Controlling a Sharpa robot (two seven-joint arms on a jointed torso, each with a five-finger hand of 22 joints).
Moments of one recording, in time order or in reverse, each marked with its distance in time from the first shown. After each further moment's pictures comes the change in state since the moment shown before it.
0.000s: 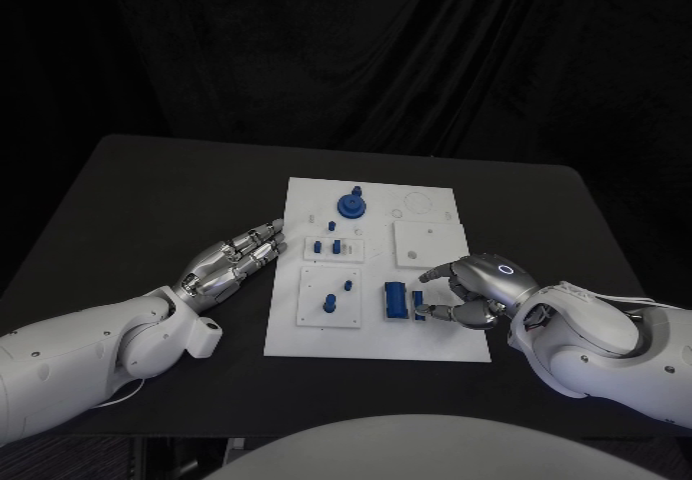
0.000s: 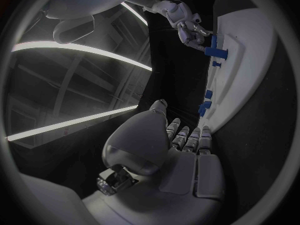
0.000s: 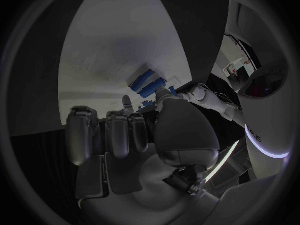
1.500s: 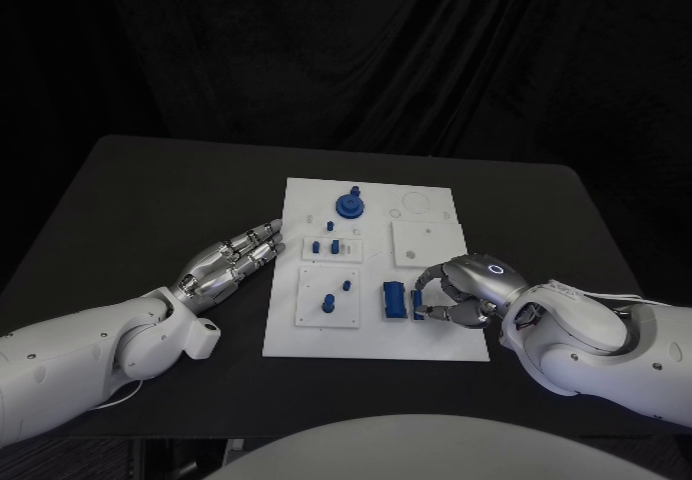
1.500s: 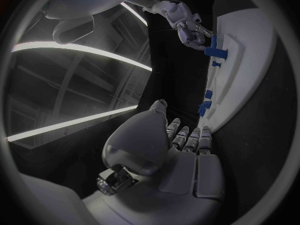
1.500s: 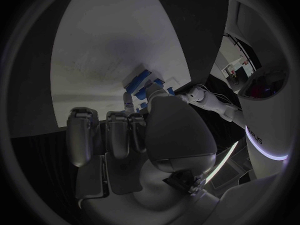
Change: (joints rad) left arm 0.003 -0.002 -0.002 0.003 -0.001 -0.004 -0.003; left_hand 0.000 0.000 0.000 0.000 0.000 0.004 0.004 0.000 0.000 0.004 -0.004 0.000 0.000 0.000 0.000 0.000 -0.001 0.000 0.001 0.003 -0.002 0.000; right arm 0.001 0.030 0.000 -0.006 -0.002 0.026 -0.014; right_hand 0.221 0.012 -0.013 -0.006 0.107 0.014 0.002 0.206 0.135 -0.004 0.004 0.003 0.000 0.000 0.000 0.016 0.000 0.000 0.000 0.000 0.018 0.000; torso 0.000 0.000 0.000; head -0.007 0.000
